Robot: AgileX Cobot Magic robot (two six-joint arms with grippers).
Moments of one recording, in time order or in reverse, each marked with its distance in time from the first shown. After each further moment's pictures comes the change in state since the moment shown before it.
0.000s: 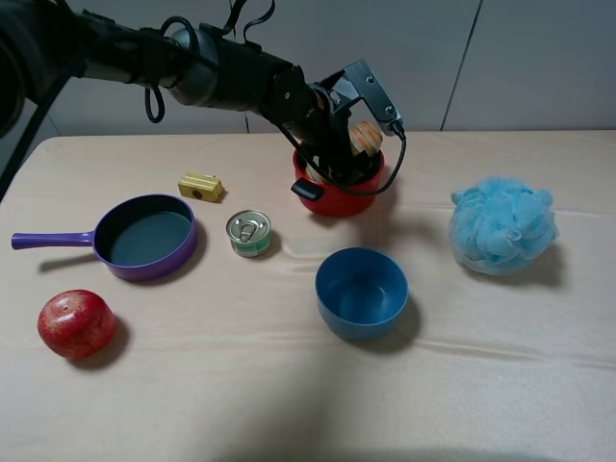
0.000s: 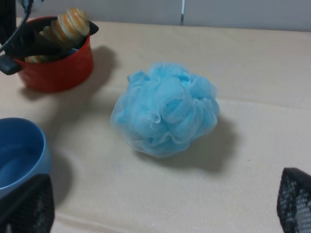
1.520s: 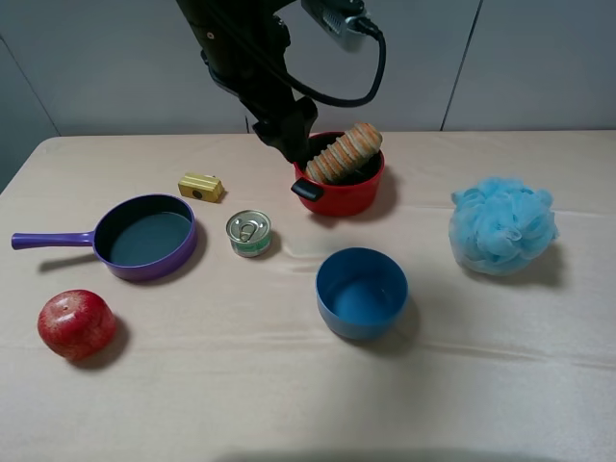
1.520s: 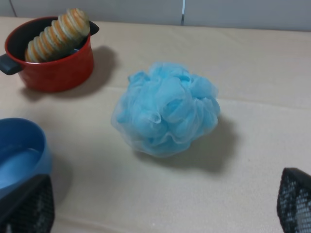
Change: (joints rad) left arm -0.030 -0.458 0.060 0.001 0.830 -0.138; right arm 0.000 0.000 0.000 0.001 0.000 0.000
